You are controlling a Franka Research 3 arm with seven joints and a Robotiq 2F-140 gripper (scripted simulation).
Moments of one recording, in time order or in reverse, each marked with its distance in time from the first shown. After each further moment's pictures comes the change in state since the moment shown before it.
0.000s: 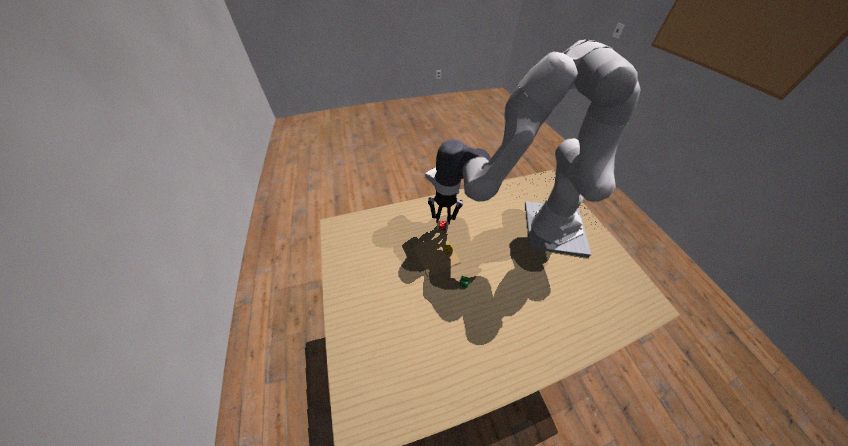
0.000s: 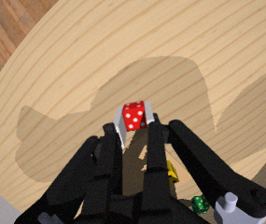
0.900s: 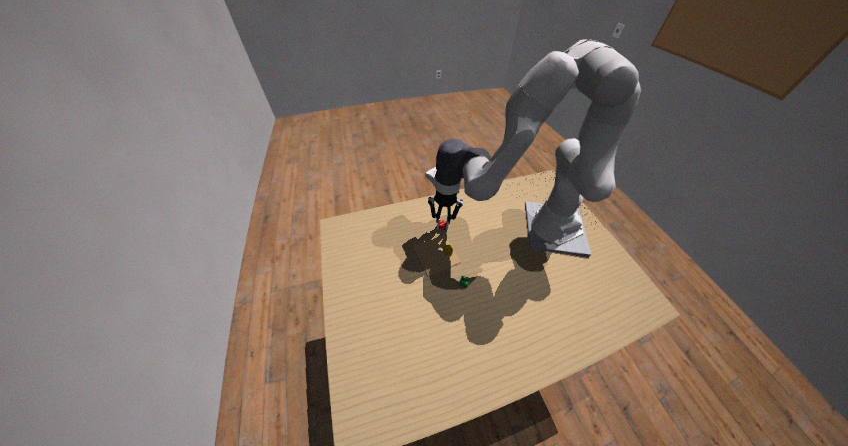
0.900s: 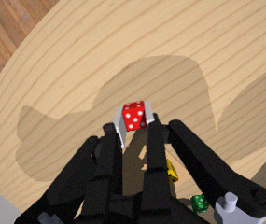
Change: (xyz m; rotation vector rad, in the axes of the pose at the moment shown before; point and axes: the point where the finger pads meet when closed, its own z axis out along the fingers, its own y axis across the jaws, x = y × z) arm 0.000 0.000 -0.002 0.000 -0.001 0.000
